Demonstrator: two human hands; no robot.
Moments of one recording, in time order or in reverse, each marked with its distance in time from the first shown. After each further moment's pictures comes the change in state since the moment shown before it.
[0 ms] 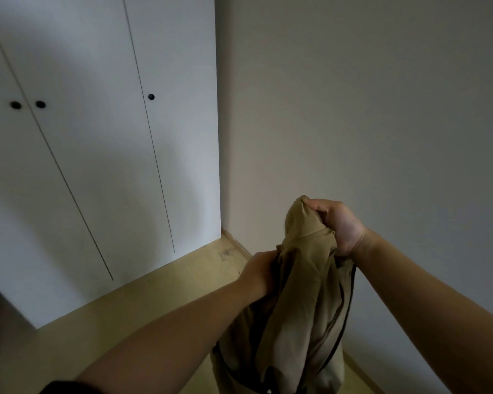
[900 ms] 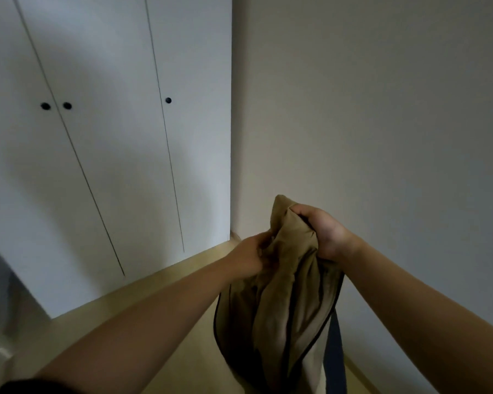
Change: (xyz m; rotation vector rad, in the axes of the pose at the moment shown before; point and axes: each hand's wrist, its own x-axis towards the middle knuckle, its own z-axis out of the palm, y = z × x) left_hand -0.007 -0.014 -0.044 -0.124 -0.004 0.080; right_hand 0.015 0.021 0.020 -0.049 0.034 0.119
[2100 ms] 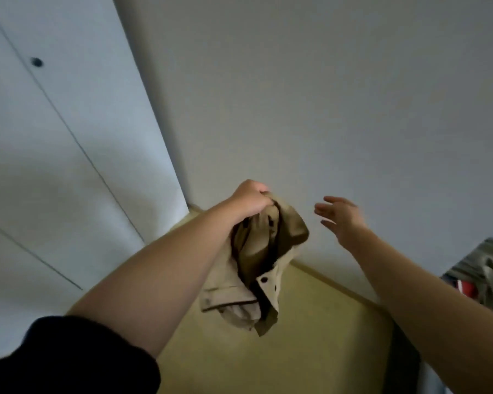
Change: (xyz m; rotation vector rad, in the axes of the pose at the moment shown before) left_hand 0.107 0.017 0.035 -0.088 -0.225 -0.072; right_hand 0.021 0.100 -0.128 0.117 0.816 -0.213
